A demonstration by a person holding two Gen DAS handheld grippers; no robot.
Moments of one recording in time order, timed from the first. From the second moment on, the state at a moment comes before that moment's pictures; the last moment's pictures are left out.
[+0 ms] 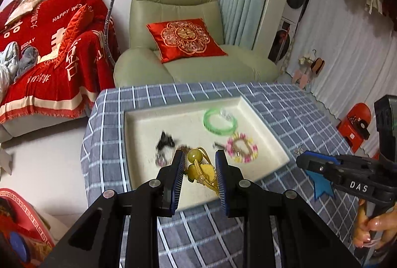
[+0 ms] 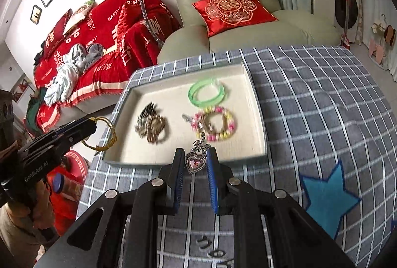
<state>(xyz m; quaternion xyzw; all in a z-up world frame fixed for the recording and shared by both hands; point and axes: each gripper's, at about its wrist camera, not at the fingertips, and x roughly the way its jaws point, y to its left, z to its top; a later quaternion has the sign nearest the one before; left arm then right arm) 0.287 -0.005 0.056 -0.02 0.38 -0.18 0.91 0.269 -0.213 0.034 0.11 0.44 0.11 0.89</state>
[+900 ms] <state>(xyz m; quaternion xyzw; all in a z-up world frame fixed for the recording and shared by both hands) 0.386 -0.063 -0.025 0.01 0.43 -0.15 0.89 0.371 -0.221 -0.026 0.09 0.47 0.09 0.87</state>
